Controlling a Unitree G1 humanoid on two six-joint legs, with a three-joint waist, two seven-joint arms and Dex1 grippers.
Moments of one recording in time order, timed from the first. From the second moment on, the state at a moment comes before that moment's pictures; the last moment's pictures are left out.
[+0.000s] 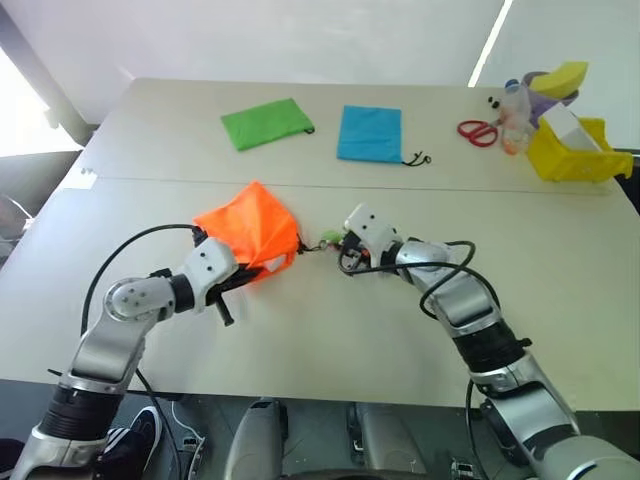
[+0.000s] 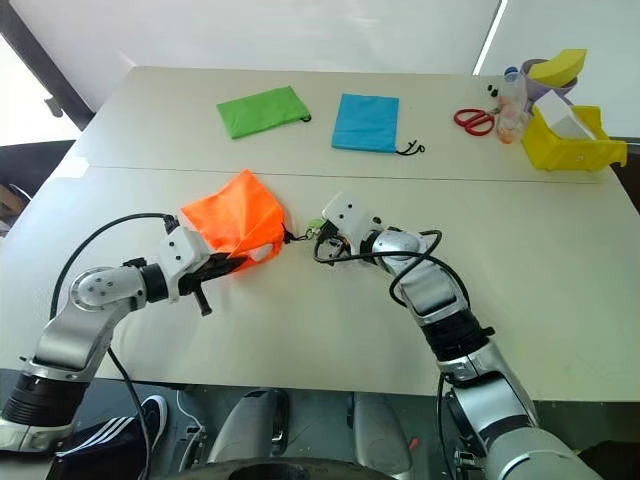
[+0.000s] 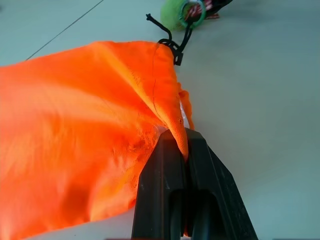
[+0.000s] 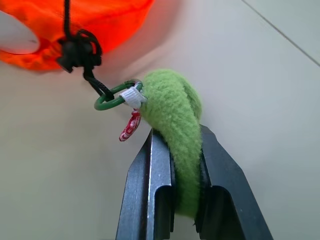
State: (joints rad) left arm -0.17 0.65 -0.02 -0.21 -0.21 0.30 -0.85; right arm -0.55 -0.37 0.29 -0.04 0.03 0.61 0.59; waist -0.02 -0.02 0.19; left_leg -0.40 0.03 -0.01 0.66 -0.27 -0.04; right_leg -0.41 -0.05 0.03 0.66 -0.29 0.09
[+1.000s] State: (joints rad) left arm -0.47 0.66 -0.02 -0.08 -0.46 0.45 -1.08; right arm -0.39 -0.38 0.23 -0.16 0.03 0.58 0.51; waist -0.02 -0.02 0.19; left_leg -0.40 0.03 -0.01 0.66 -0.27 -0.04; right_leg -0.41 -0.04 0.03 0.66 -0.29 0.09
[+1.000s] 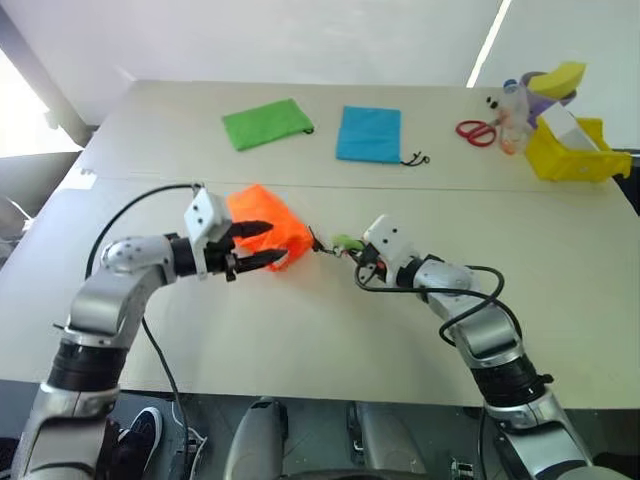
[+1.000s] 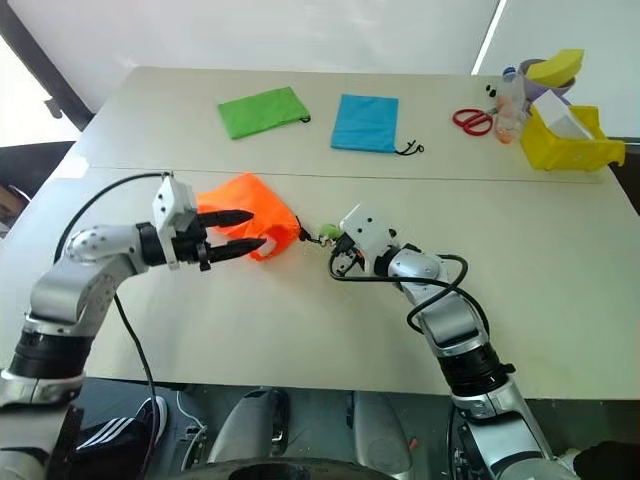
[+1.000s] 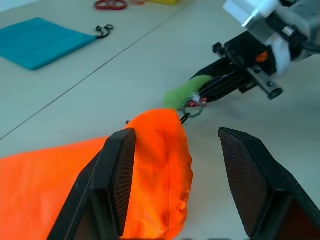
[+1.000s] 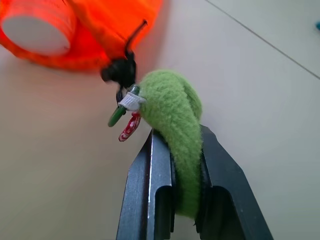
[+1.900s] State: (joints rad) left arm -0.27 0.81 0.16 0.04 -0.50 0.32 -1.28; right arm -0.40 -0.36 0.23 -0.09 -0.01 0.49 0.48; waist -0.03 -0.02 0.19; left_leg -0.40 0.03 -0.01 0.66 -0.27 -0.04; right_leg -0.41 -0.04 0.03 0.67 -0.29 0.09
